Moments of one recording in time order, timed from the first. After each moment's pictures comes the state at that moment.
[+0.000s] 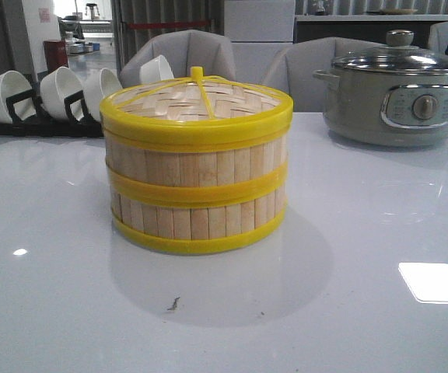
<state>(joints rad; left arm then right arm) -0.14 0.00 0.00 0.06 0.01 -0.13 -0.09 0.26 -0.24 0.08 0.27 -0.06</state>
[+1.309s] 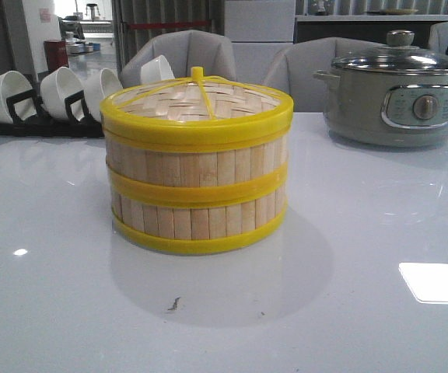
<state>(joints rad) -0.14 0.00 0.00 0.06 0.01 -0.12 -0.01 -0.01 0.03 0.08 0.08 -0.06</state>
